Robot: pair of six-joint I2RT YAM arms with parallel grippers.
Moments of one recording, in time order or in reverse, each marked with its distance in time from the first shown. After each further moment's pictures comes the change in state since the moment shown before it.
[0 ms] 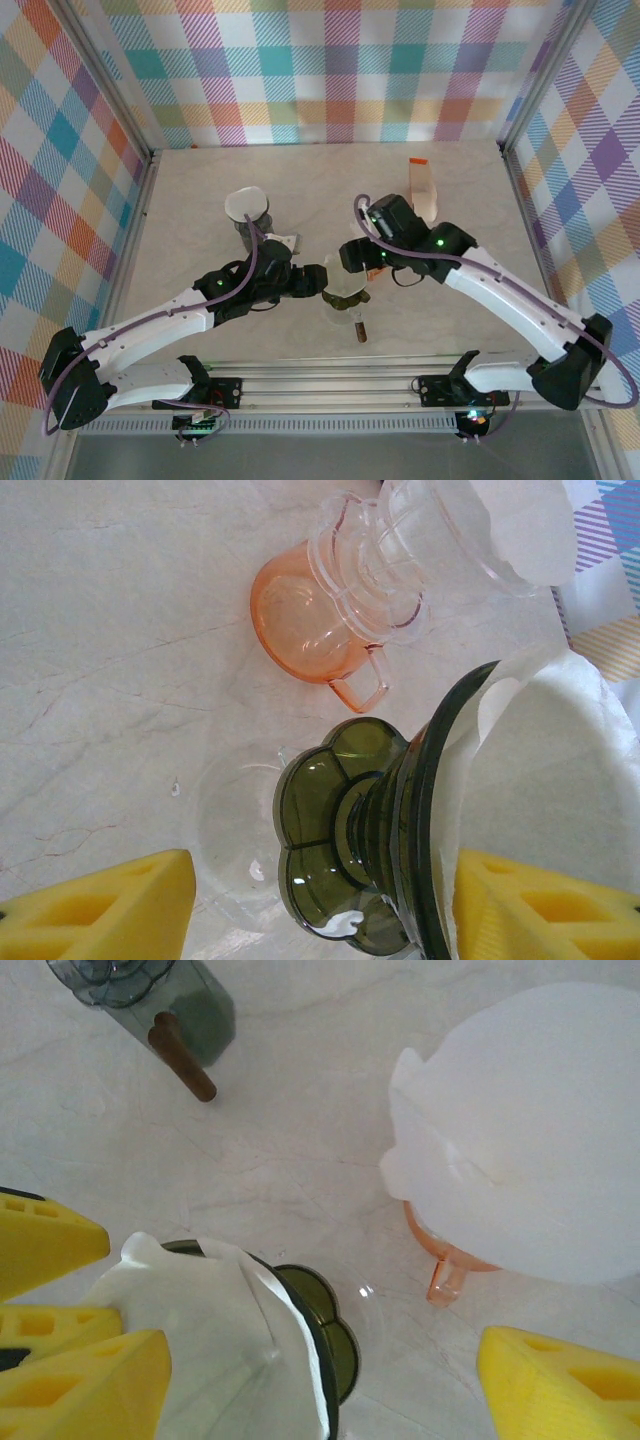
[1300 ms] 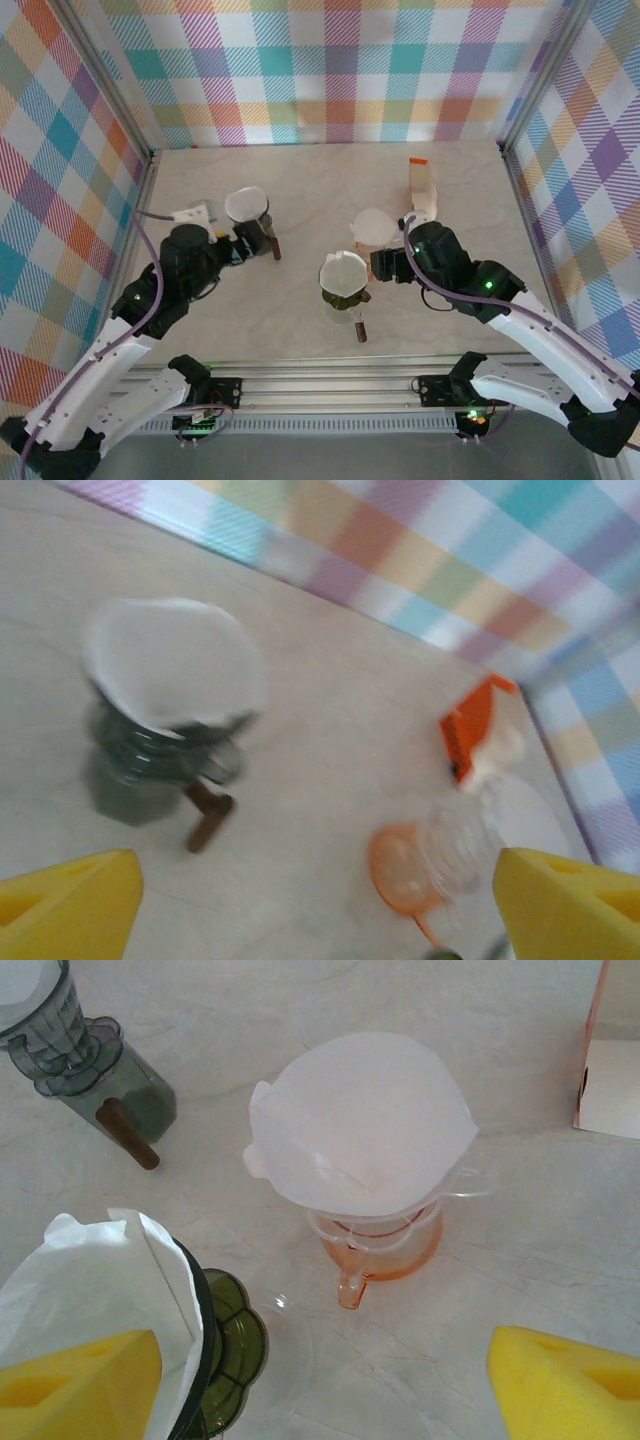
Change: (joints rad) left arm 0.360 -0.340 0.130 -0.213 -0.216 0.098; right arm 0.000 -0.322 -0.225 0.078 0.181 0.045
